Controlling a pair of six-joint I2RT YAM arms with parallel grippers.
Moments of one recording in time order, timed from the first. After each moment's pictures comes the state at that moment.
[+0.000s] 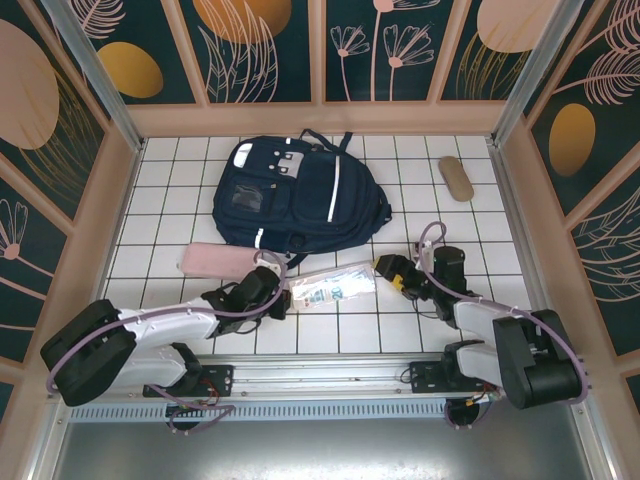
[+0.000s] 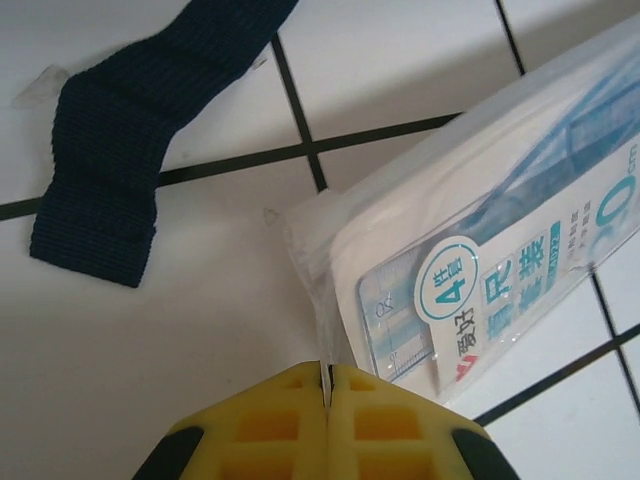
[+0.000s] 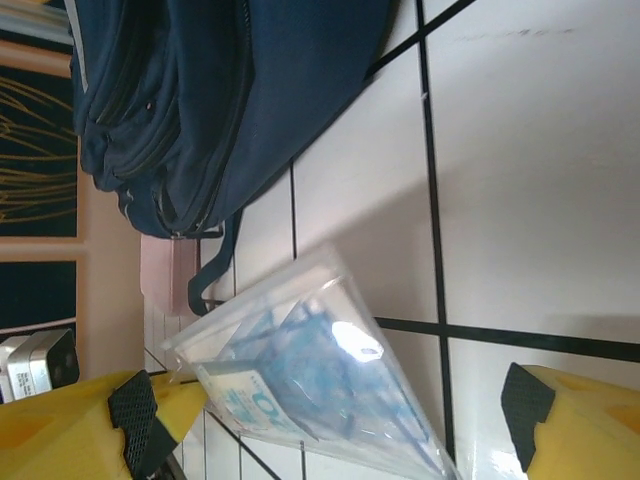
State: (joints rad) left arm -0.88 1.25 0.37 0.02 -0.05 -0.66; right arm 0.21 1.22 0.18 0.43 -0.68 0.85
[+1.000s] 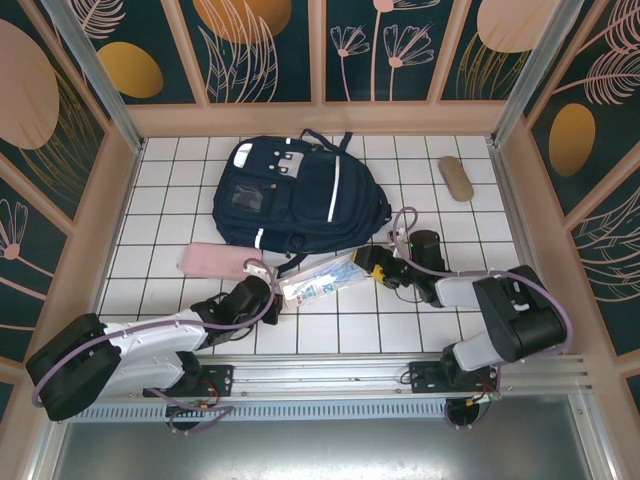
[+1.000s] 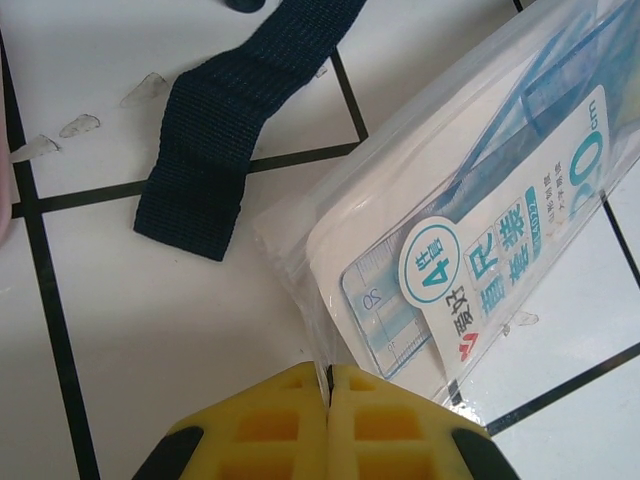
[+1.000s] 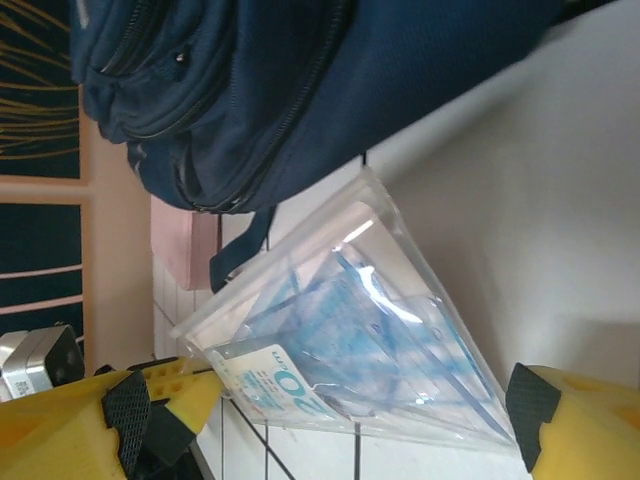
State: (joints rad) left arm -0.89 1.13 0.27 0.06 -0.13 -0.64; right arm 0.35 1.48 0.35 0.53 -0.71 0.86
